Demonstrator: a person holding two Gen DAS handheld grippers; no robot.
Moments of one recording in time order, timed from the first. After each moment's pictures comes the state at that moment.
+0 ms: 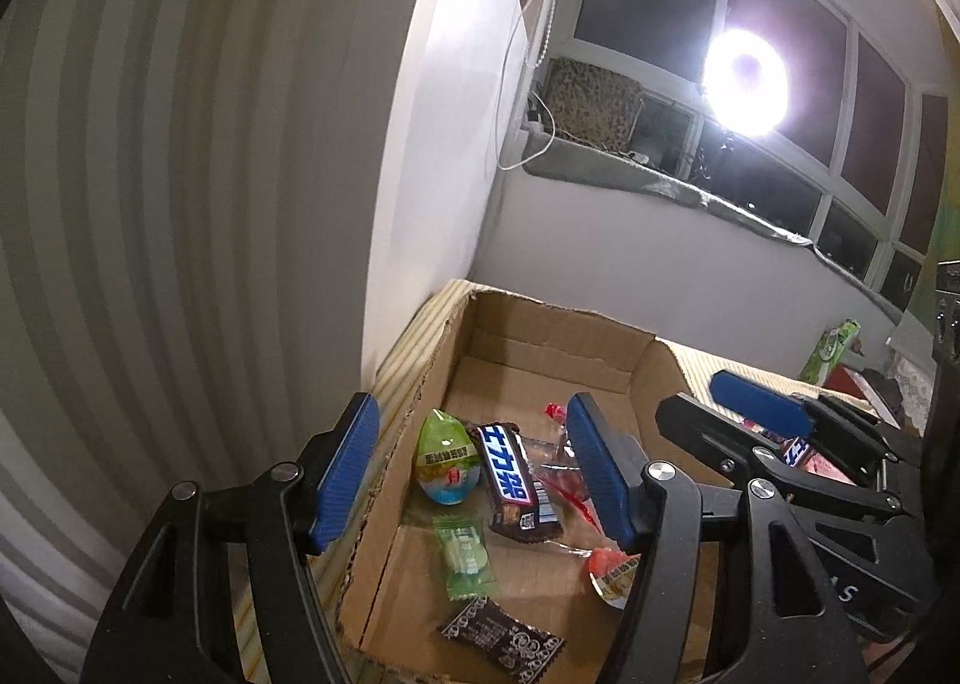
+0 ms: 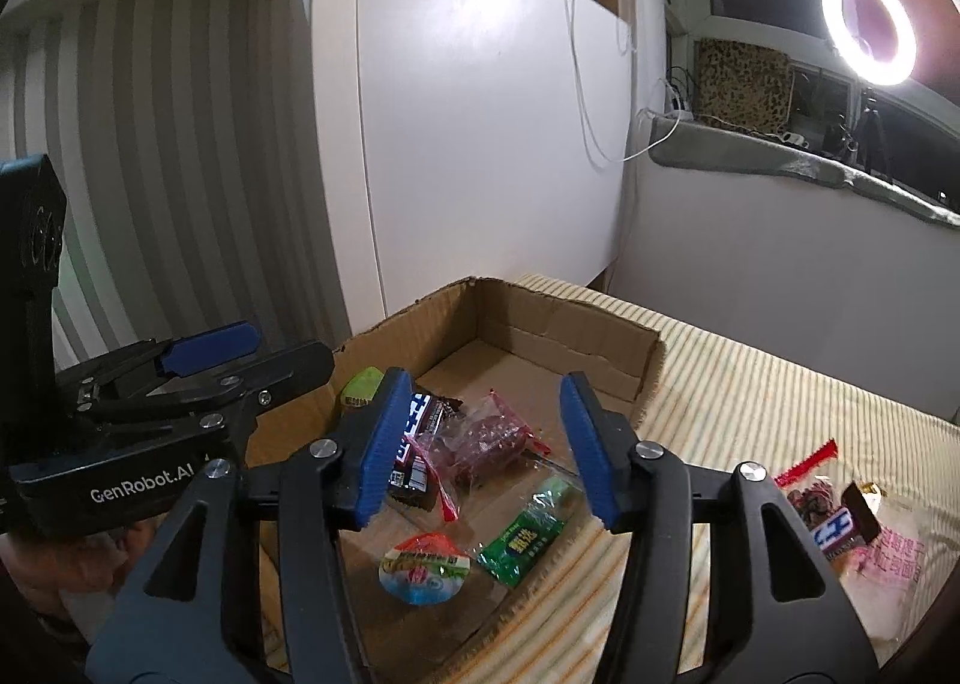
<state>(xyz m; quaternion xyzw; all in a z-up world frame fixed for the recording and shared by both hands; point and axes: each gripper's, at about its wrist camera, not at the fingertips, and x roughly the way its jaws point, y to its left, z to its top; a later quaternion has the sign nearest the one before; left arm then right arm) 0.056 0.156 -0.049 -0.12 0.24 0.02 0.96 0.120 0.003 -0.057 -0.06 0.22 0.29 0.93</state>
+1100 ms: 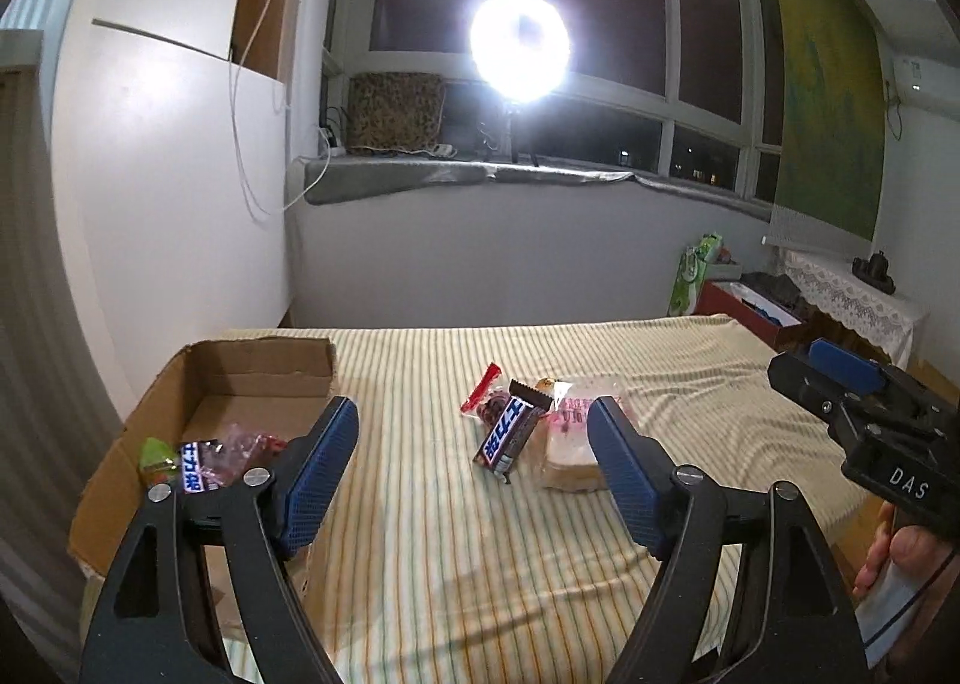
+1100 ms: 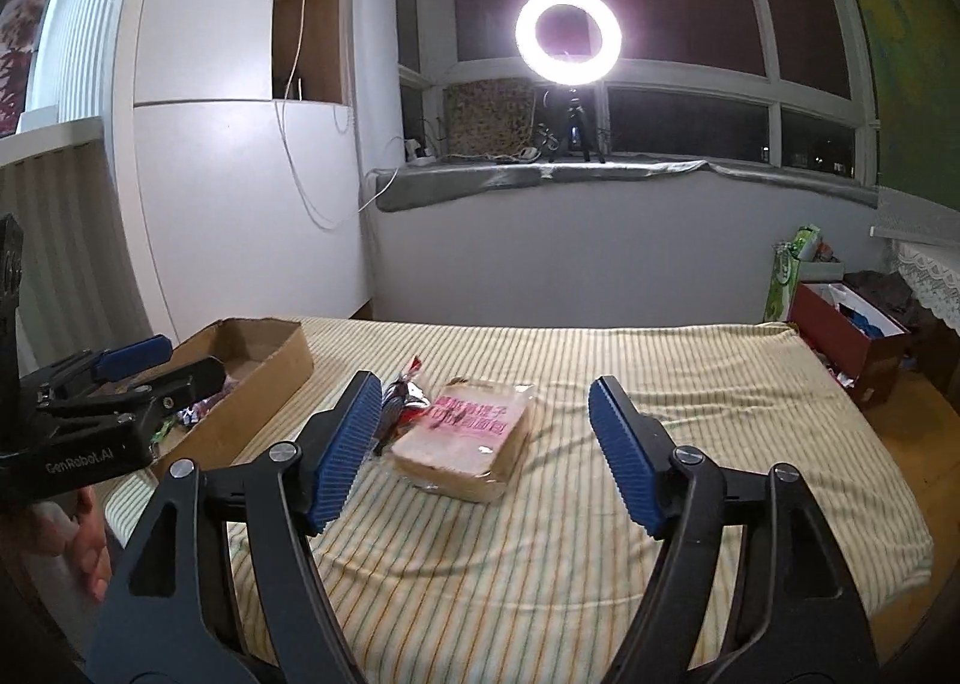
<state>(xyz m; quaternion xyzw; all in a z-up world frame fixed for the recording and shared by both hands) 0.030 -0.037 -0.014 0.00 0.22 -0.13 0.97 0.010 -0.242 -0.027 0.03 0.17 0.06 0.98</state>
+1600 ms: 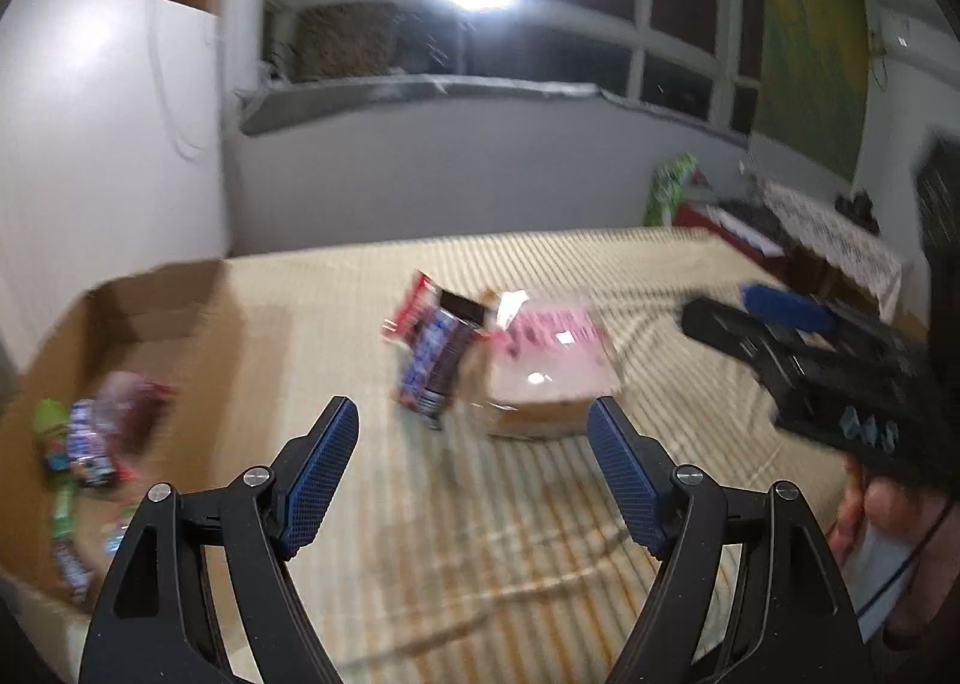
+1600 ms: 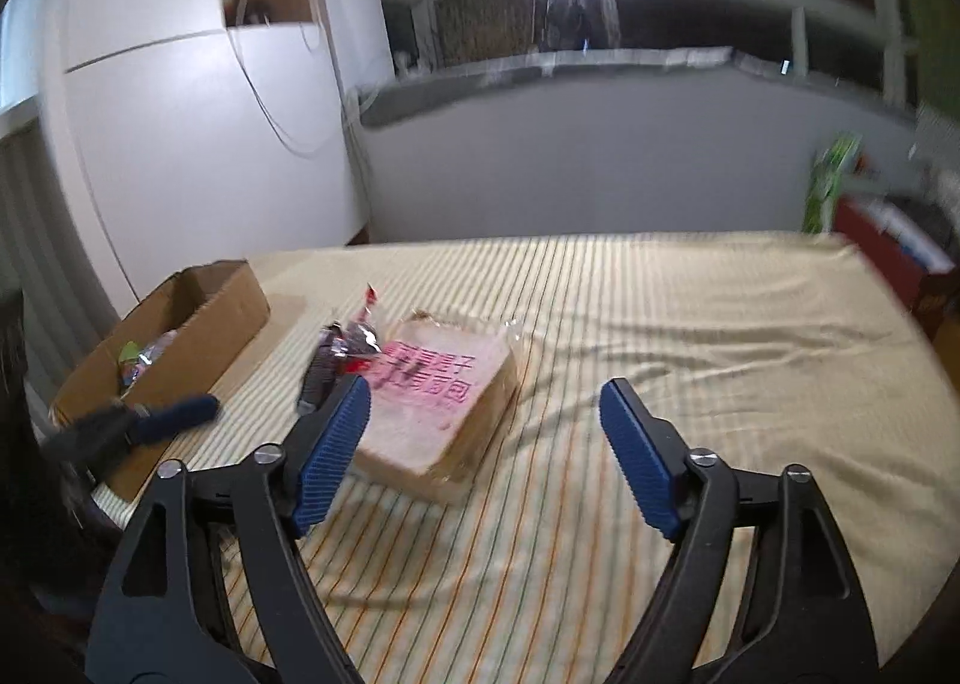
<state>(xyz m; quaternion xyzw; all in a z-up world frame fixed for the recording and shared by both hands) 0.067 -0.094 -0.074 0.03 0.30 -0.18 0.94 0.111 -0.275 -0.087 0.07 0.29 0.10 0.95</state>
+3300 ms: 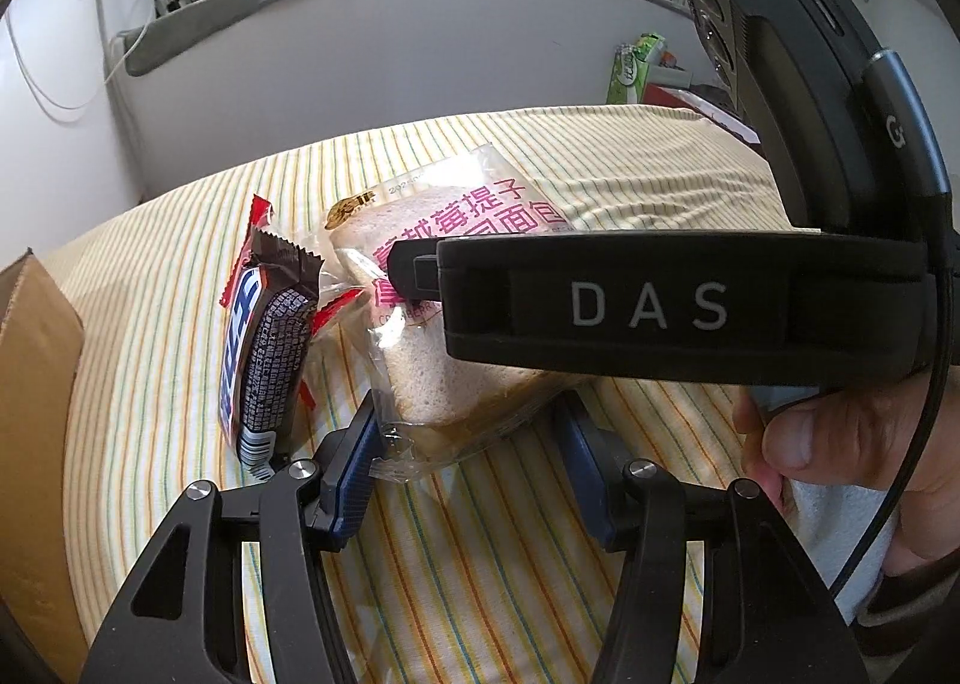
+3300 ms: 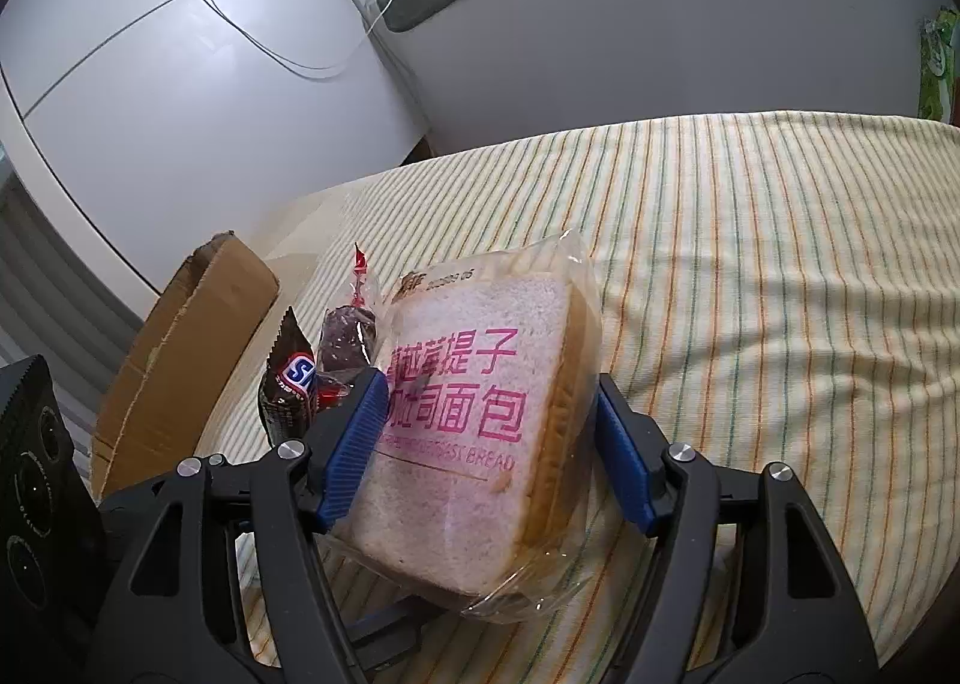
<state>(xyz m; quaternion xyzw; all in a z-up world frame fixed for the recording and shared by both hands) 0.128 -0.169 -0.124 0.08 0.41 -0.23 0.88 0.216 -0.271 -0.141 0.15 0.40 0.21 0.88</state>
